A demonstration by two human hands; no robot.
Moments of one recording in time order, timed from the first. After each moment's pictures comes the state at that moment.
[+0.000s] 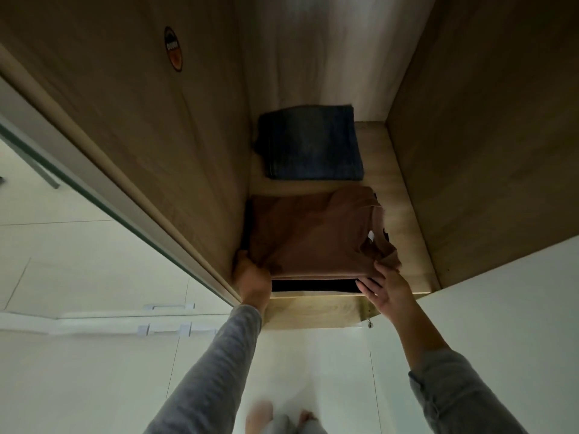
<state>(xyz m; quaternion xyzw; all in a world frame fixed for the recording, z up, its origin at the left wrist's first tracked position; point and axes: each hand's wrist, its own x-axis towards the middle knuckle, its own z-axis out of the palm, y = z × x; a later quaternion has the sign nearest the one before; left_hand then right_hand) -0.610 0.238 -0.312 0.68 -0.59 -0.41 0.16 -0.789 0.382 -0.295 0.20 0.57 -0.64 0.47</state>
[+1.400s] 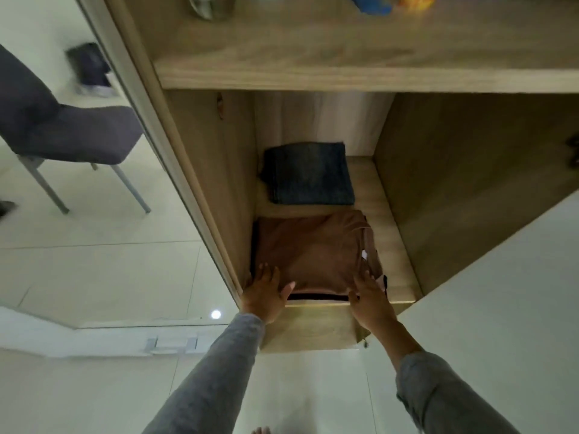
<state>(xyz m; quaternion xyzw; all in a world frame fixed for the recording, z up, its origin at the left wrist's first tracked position) -0.580 0.252 -0.302 0.40 -0.89 -0.13 -0.14 -0.758 0.401 -0.296 -0.40 0.88 -0.15 0.21</state>
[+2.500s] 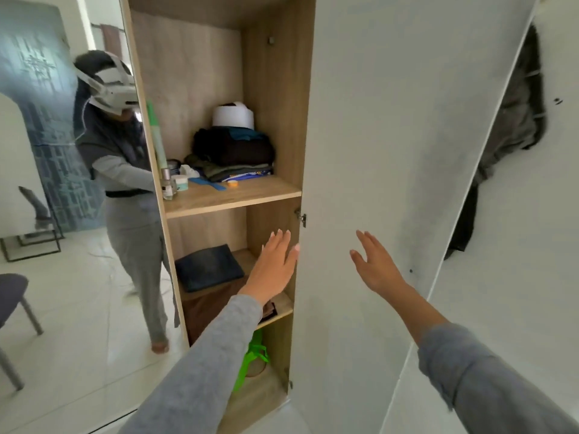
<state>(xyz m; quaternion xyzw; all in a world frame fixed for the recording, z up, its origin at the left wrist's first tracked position) -0.484 0.510 0.052 0.06 -0.93 -0.32 0.18 -0.567 0.712 0.066 -0.25 0.91 -0.33 -0.07</state>
